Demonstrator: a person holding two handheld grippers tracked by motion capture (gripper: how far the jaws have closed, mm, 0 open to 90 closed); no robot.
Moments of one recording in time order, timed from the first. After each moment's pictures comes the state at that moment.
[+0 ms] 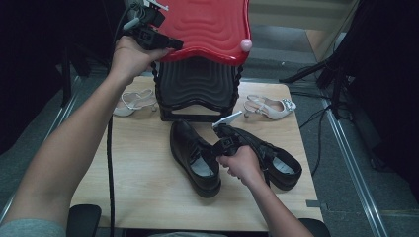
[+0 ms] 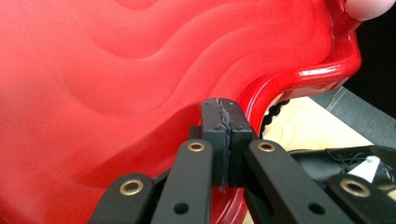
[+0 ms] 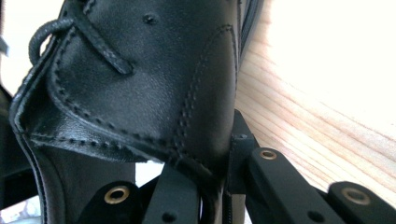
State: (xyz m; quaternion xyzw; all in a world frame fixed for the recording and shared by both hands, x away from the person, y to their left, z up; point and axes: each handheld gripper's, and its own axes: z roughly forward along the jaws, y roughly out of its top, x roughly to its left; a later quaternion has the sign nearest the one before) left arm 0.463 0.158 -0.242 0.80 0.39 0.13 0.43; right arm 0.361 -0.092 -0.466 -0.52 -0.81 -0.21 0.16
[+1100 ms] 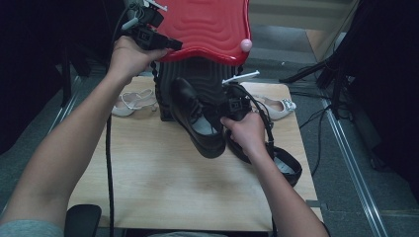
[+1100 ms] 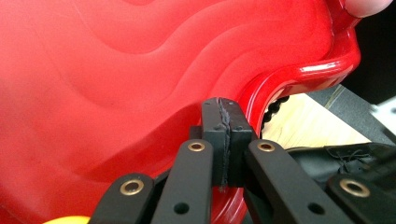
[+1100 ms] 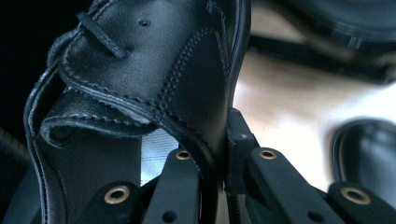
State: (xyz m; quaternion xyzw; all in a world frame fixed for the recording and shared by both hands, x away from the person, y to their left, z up) left arm 0.463 0.161 -0.242 0.81 0.39 0.13 0.43; right arm 0.398 -0.094 -0.361 -0.53 -0.78 -0.33 0.06
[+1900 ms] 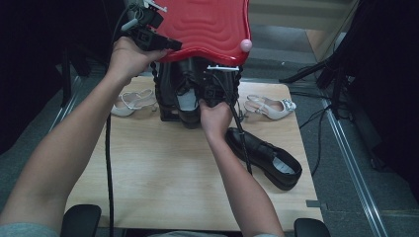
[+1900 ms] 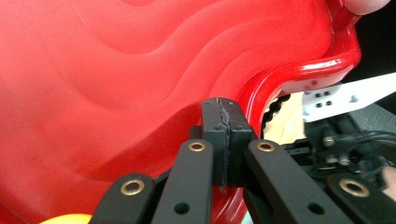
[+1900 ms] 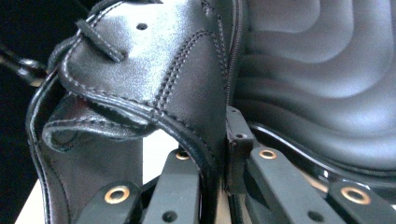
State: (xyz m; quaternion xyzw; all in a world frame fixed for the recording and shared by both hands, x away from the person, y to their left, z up) left arm 0.461 0.162 -0.243 0.81 0.39 0.14 0.43; right arm 0.445 -0.034 -0.388 -0.60 -0.68 -0.41 -0.08
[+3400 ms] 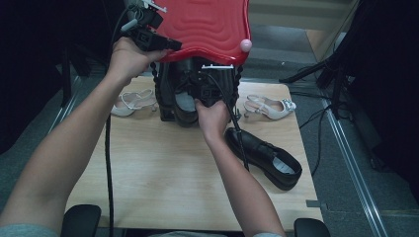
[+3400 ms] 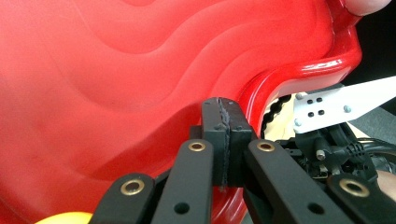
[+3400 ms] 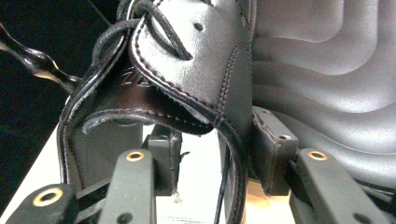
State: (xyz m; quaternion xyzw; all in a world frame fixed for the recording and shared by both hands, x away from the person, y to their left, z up) left arm 0.460 0.161 -0.244 0.80 0.39 0.14 0.43; right arm 0.447 -0.026 -0.388 -0.57 -0.71 -0.41 -0.09
